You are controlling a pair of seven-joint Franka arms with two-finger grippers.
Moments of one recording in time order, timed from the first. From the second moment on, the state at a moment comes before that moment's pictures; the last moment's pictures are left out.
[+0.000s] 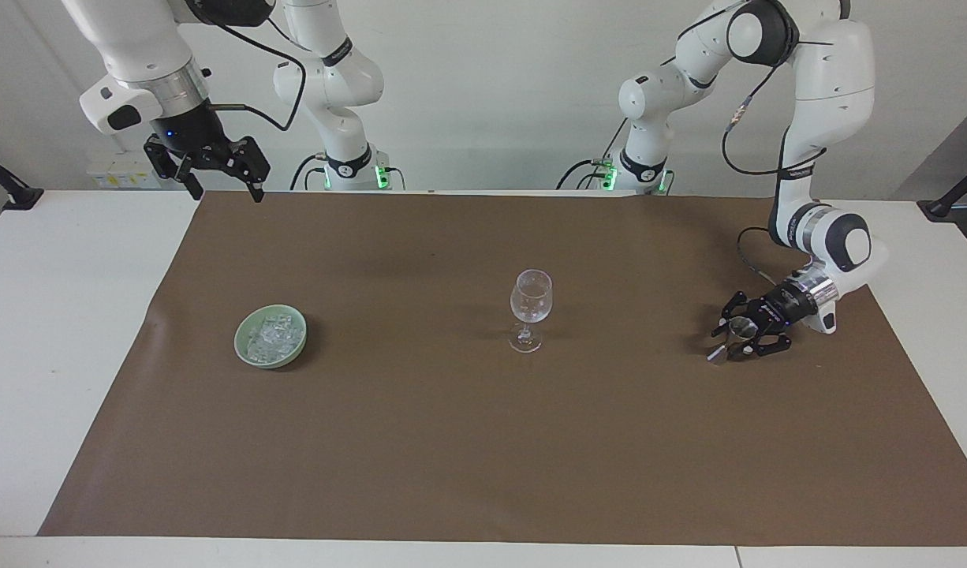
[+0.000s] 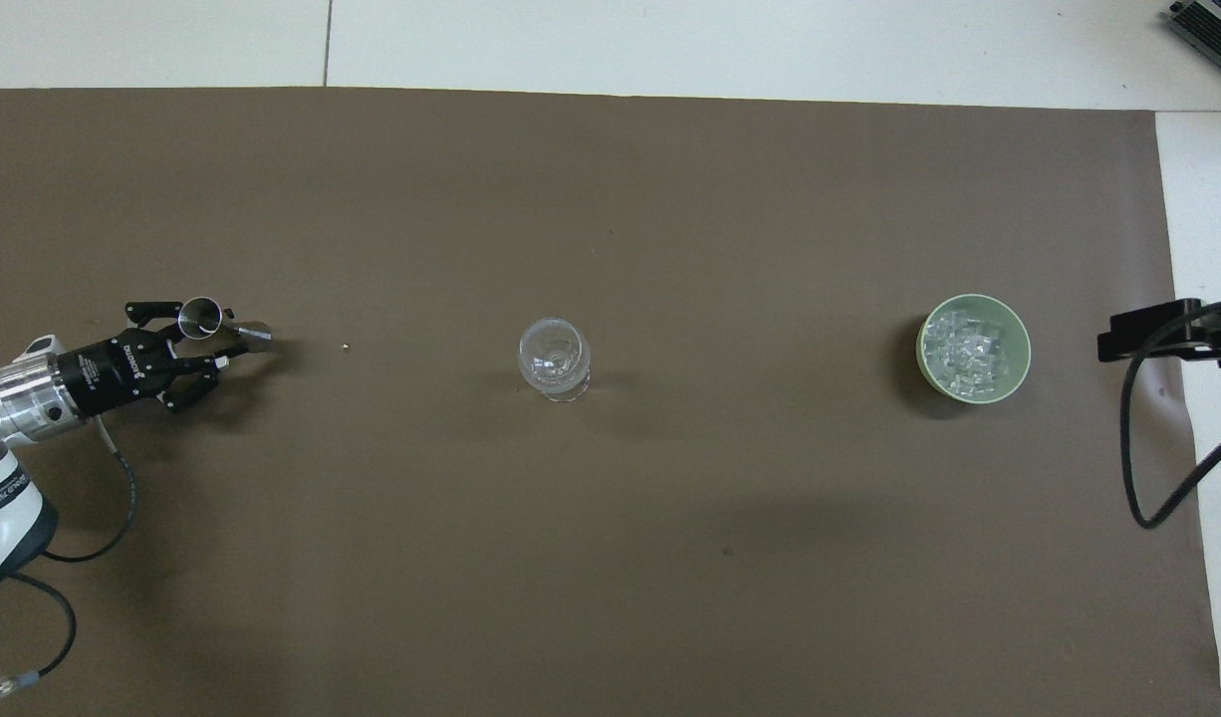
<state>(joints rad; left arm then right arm) 0.40 0.42 -0.02 -2.09 -1.40 1.85 -0.60 0.05 -0.07 -0.09 -1.60 0.00 1.54 0.02</state>
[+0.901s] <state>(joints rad) 0.40 0.42 -0.02 -2.09 -1.42 1.85 -0.60 0.05 -0.07 -0.09 -1.60 0.00 1.54 0.02</state>
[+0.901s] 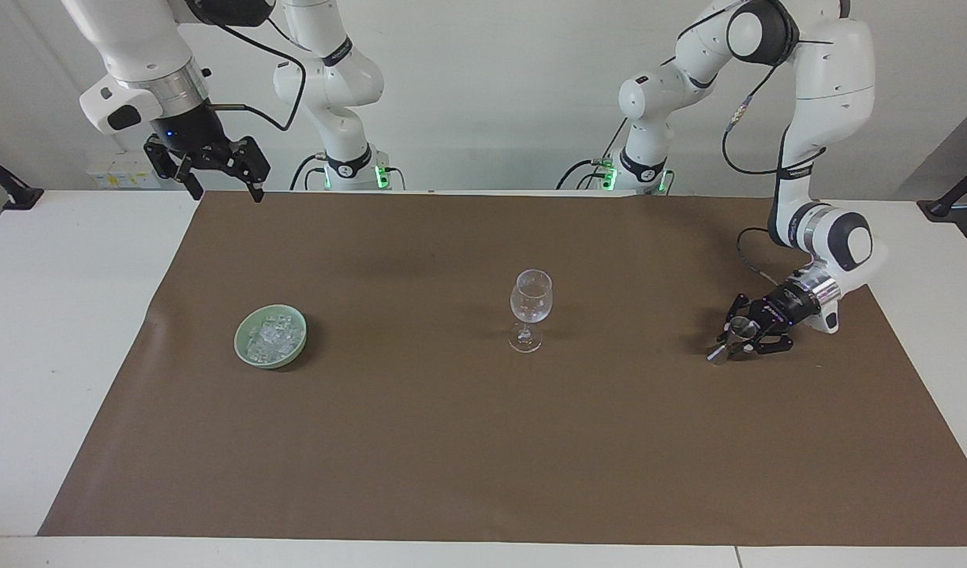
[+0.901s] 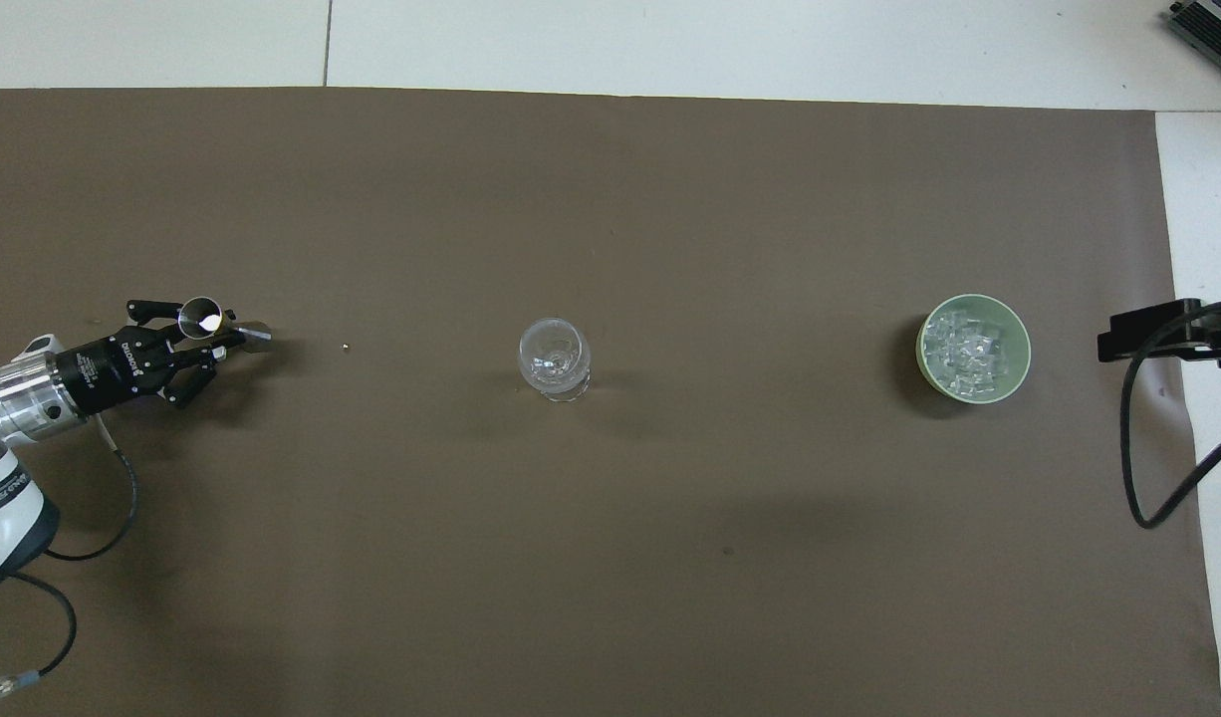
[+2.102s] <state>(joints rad) 0.40 0.37 -0.01 -2.02 -1.43 1.82 -0.78 0.05 -0.07 -0.09 -1.60 0.00 1.54 0.02</state>
